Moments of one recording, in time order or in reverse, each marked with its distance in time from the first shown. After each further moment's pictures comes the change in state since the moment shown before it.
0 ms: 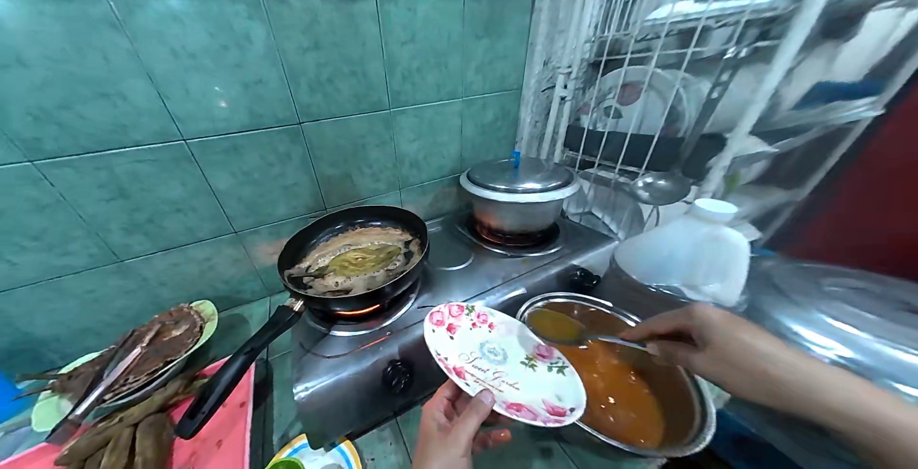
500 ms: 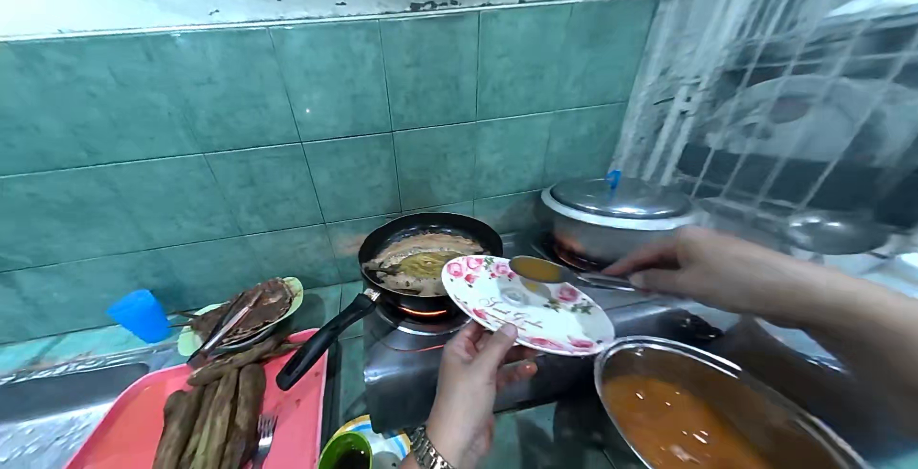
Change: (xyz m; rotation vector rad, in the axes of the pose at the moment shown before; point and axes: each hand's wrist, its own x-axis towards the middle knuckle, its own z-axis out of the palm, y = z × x) left_hand 0.020 0.077 0.000 -0.091 0.087 0.260; right_hand 0.057 -0.142 -0.043 -0.053 0.001 -0.234
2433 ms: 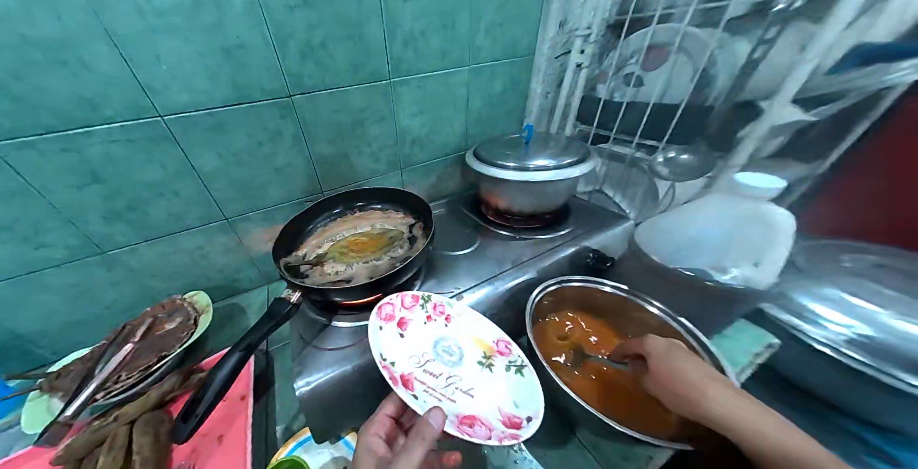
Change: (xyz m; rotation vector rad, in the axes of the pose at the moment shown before) left_hand -0.058 -0.026 -0.054 0.199 -0.044 -0.104; right_hand -0.055 0.156 0.136 -0.089 -0.193 0.436
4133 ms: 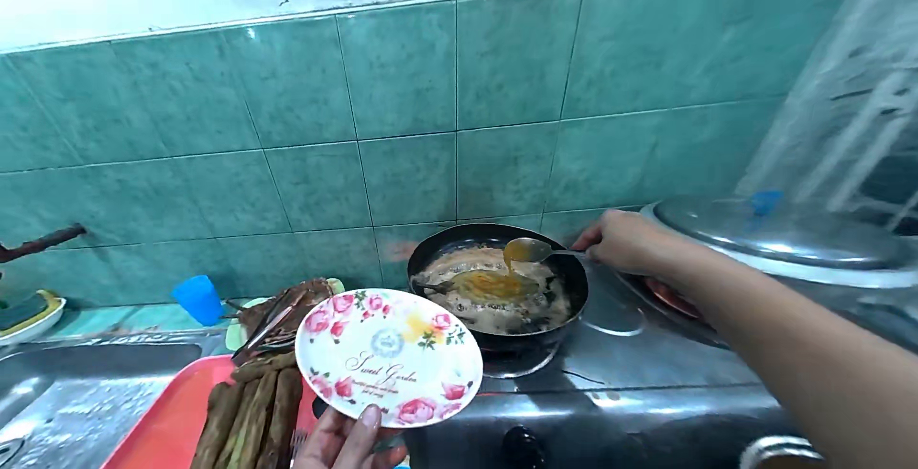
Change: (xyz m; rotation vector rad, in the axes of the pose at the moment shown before) left_hand -0.011 0.068 -0.081 -0.085 0.532 0.418; right_hand 0.101 -0.289 -0.144 -0.132 0.265 -0.491
